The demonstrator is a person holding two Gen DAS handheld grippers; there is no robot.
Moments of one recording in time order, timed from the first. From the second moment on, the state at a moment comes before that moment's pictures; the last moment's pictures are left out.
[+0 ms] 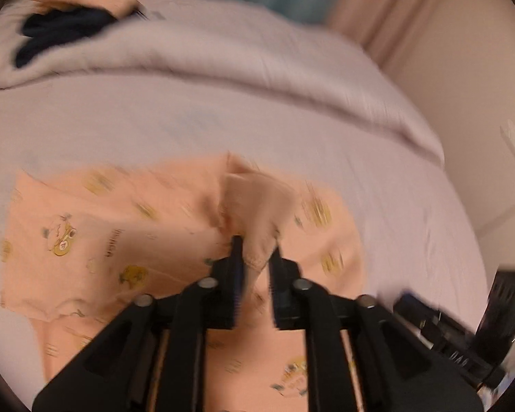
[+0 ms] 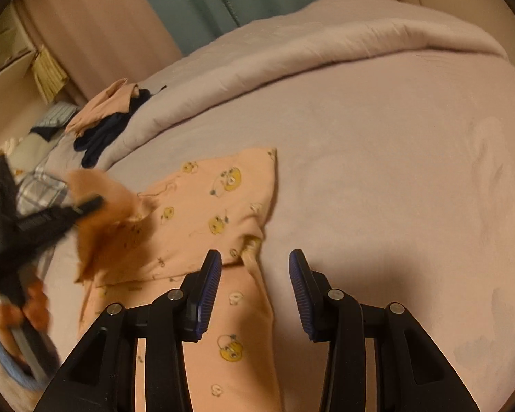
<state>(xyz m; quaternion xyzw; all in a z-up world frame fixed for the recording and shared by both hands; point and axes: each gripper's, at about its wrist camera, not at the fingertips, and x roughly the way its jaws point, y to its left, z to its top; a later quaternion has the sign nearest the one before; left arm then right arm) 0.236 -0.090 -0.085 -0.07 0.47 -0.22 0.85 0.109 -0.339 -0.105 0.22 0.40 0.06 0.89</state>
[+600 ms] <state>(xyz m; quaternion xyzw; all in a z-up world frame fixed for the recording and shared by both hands) 0.219 0.078 -0.104 -0.20 0.48 -0.12 0.85 0.159 -0.264 -0.124 0.25 0.44 0.16 0.85</state>
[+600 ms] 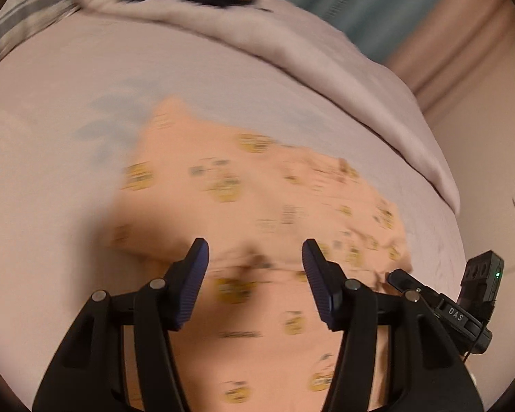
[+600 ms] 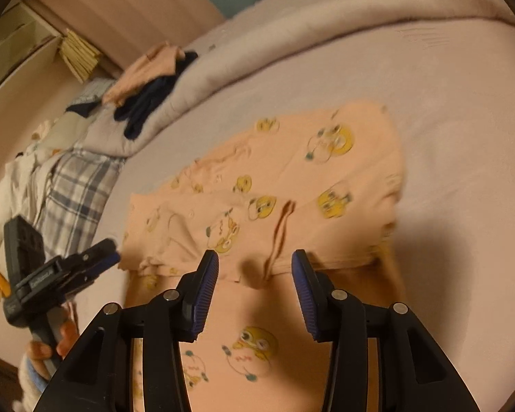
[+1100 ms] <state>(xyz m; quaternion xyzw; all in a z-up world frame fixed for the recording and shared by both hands) 0.190 0.143 -0.119 -0.25 0.48 -0.07 0.84 0.167 -0.243 -0.108 0.18 0.42 0.14 0.88</state>
